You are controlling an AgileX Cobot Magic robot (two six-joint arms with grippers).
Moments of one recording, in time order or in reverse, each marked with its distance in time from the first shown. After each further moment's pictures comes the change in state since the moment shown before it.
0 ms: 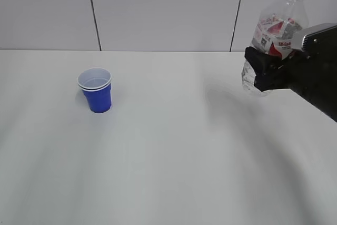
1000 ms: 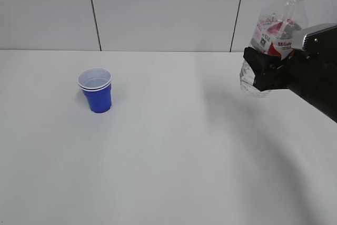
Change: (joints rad) left arm 0.000 -0.573 -0.105 -0.232 0.824 0.177; right arm 0.001 0.000 0.000 -0.017 0.000 0.035
